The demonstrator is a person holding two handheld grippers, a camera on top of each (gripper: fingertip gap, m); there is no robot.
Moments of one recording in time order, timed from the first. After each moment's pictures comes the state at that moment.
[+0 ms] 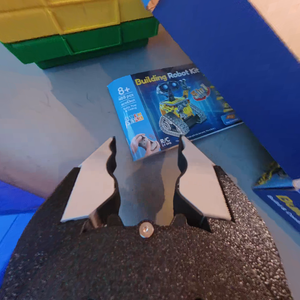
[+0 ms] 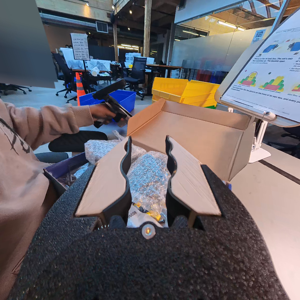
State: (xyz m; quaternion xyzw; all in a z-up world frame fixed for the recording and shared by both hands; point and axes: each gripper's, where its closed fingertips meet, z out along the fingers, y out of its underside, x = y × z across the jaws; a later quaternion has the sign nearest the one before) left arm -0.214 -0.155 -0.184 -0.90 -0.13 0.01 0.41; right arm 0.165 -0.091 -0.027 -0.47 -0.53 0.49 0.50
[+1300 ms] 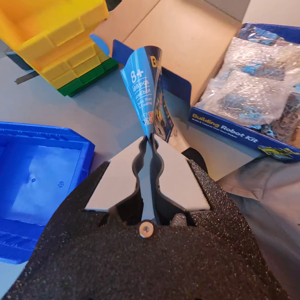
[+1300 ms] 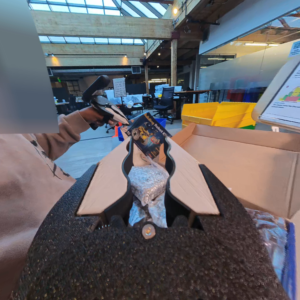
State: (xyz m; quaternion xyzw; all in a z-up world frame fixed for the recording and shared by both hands) left arm -0.138 -0.296 -0.052 -0.90 0.02 0.04 0.44; right arm 0.164 -0.135 0.011 -0.41 -0.50 0.61 0.45
